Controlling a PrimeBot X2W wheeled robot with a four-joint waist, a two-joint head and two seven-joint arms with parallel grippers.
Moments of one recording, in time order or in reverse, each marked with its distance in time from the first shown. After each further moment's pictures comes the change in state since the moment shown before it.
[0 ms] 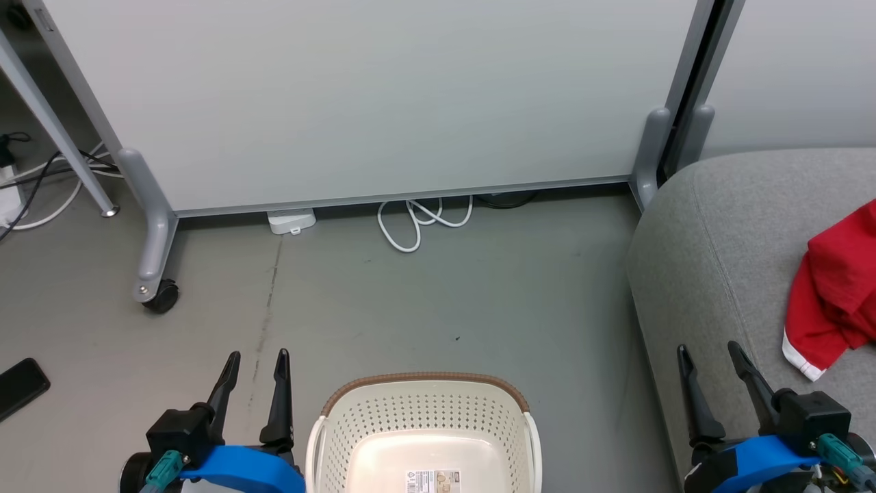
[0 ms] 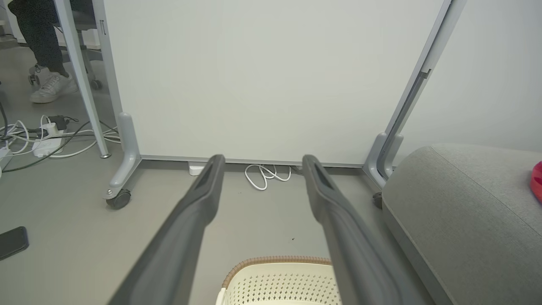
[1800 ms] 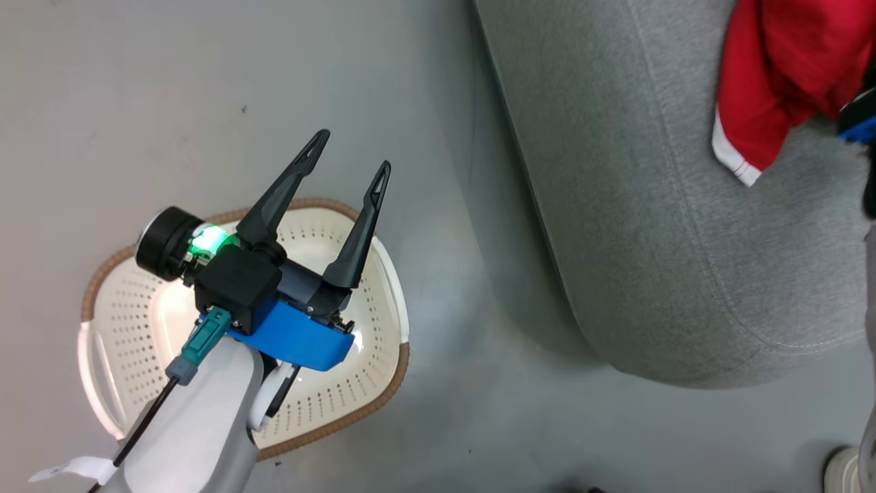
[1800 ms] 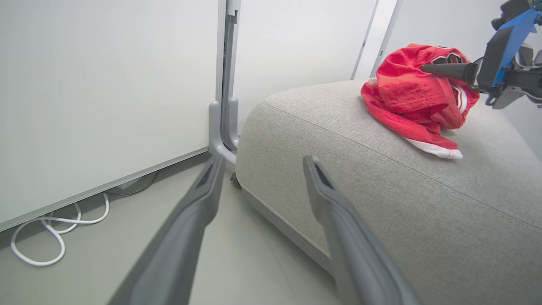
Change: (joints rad) left arm -0.404 0.187 -0.361 -0.269 0.047 0.005 0.001; right arm -1.035 -0.203 -0.279 0.794 -0.017 0.000 -0.090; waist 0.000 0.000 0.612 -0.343
